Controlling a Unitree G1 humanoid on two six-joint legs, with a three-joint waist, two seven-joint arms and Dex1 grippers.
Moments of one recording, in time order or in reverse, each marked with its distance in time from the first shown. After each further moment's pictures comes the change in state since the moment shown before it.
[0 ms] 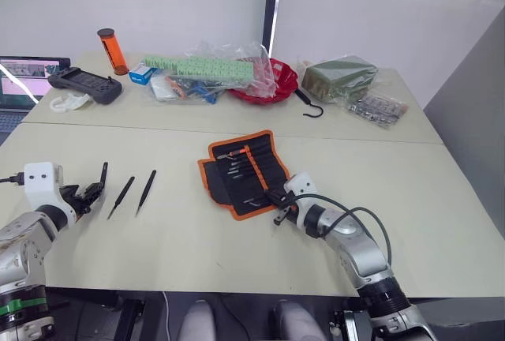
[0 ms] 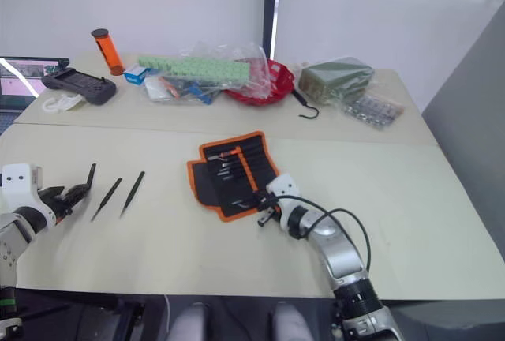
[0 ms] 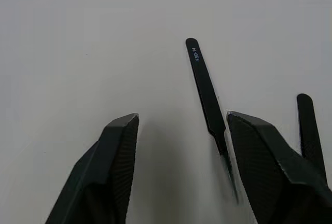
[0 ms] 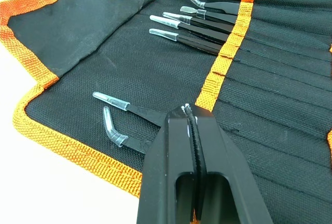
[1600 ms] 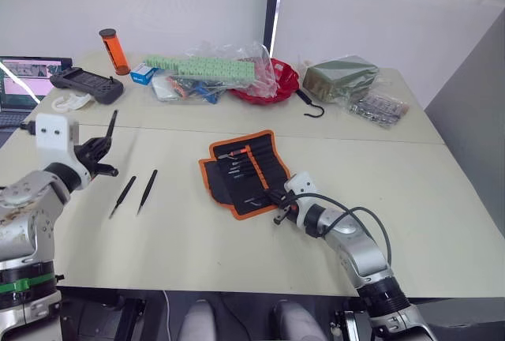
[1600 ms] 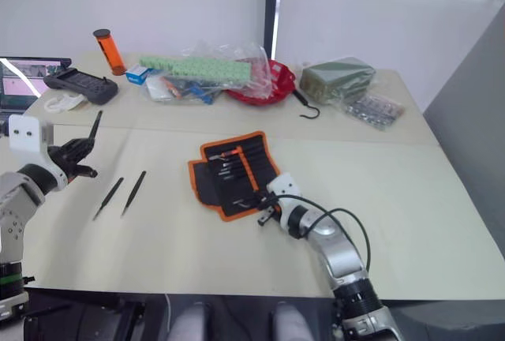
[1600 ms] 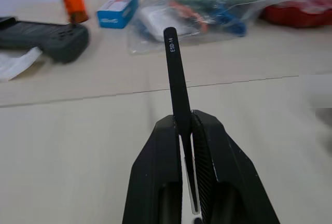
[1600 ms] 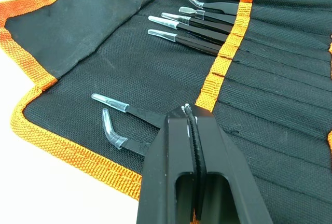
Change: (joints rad) left arm -0.170 0.104 -0.136 -0.209 -0.071 0.019 -0.141; right arm -0.015 0.005 -0.005 0.006 0.000 0.002 -0.009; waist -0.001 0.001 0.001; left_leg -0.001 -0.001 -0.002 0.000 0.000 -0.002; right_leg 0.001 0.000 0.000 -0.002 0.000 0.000
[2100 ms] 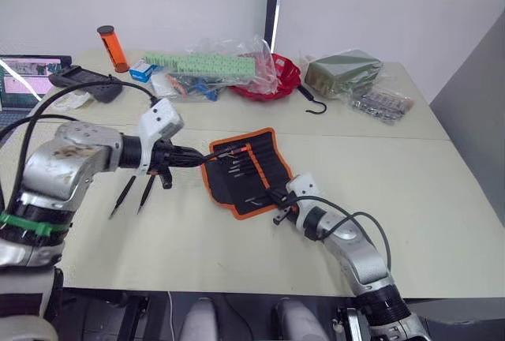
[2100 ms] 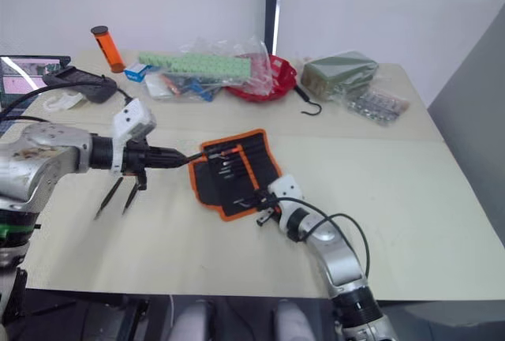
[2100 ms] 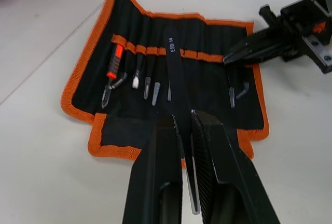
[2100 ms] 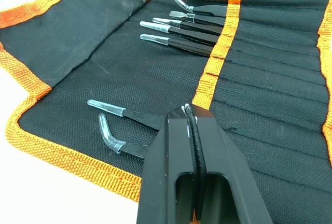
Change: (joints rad) left arm -0.473 0.121 -0.628 0.114 0.064 0.073 -0.571; right arm 0.062 0.020 -0.013 -0.072 0.000 0.001 -0.077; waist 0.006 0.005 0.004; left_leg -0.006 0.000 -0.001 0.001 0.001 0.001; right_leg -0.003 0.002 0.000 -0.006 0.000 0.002
